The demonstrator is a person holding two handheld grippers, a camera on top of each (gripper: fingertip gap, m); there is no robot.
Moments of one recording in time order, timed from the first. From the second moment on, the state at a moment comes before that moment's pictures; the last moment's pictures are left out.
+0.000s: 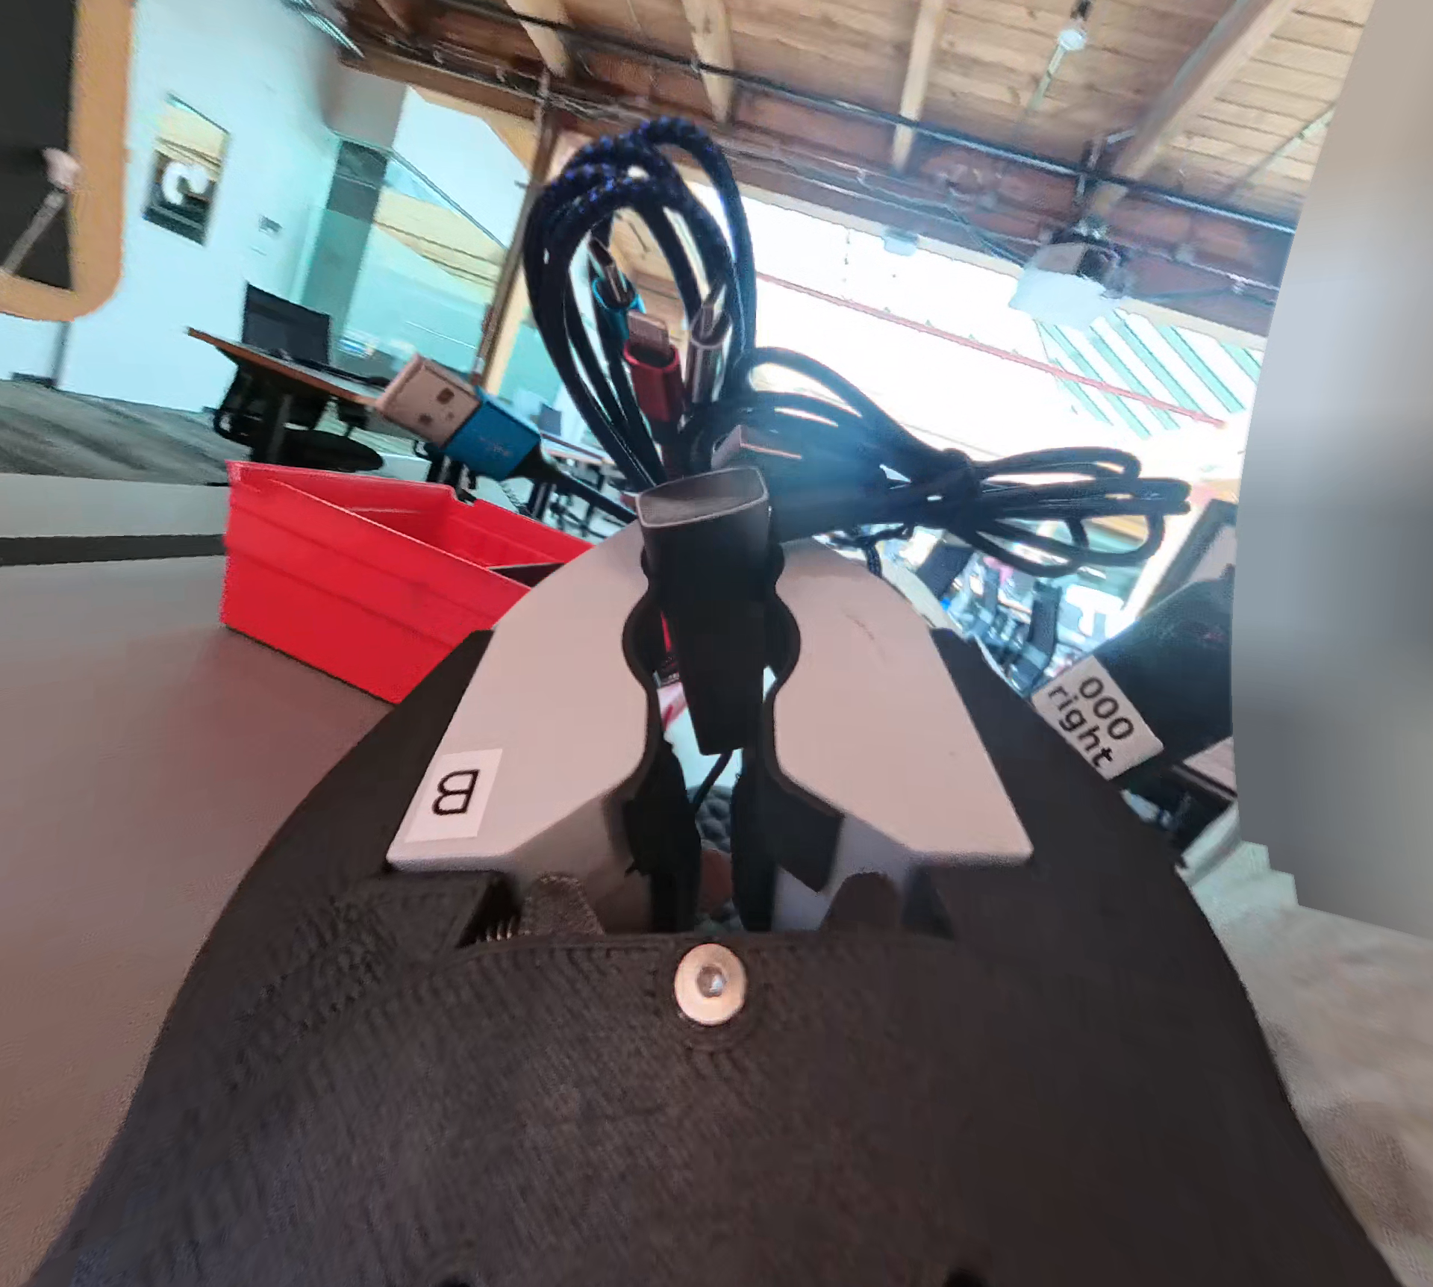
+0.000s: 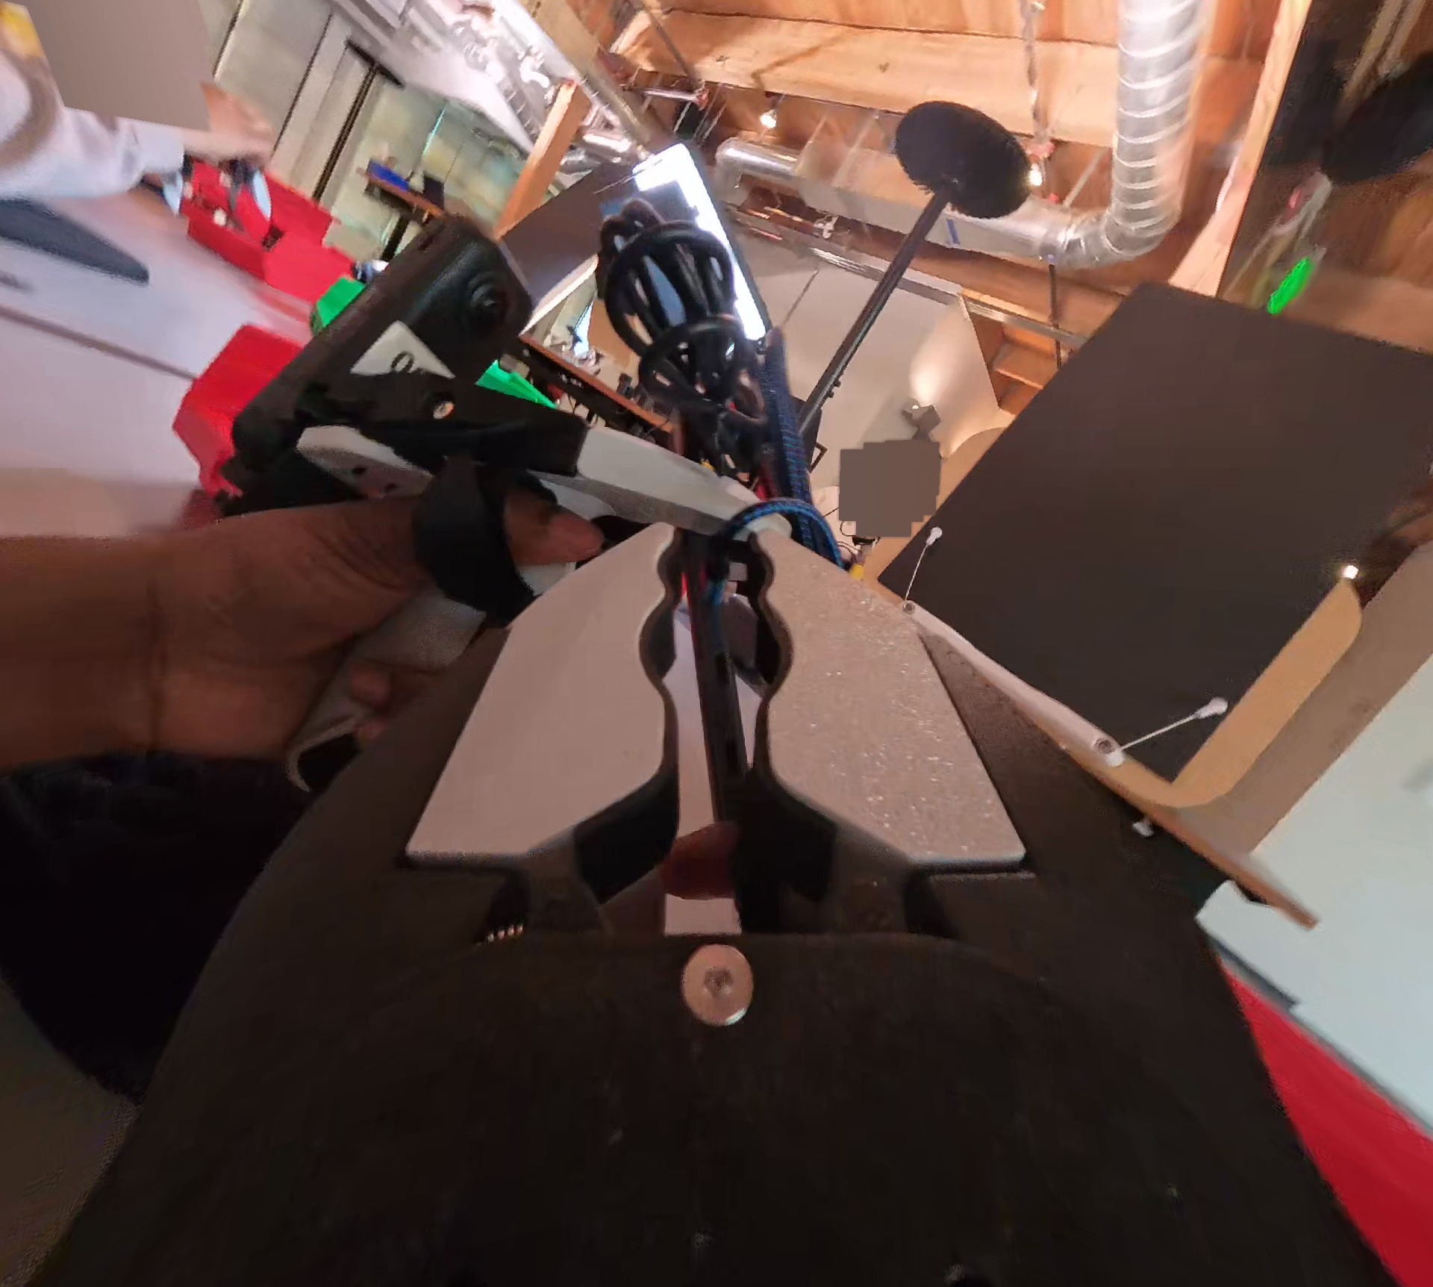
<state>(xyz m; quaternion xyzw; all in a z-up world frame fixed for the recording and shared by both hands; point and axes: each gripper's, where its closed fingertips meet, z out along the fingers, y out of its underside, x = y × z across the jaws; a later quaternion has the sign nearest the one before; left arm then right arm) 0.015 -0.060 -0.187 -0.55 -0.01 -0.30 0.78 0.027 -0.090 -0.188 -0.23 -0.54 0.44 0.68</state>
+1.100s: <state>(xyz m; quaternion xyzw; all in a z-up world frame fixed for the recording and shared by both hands) -0.032 -0.059 -0.229 -0.60 -0.09 -0.22 0.76 0.117 0.065 -0.124 -0.40 -0.44 0.44 0.68</state>
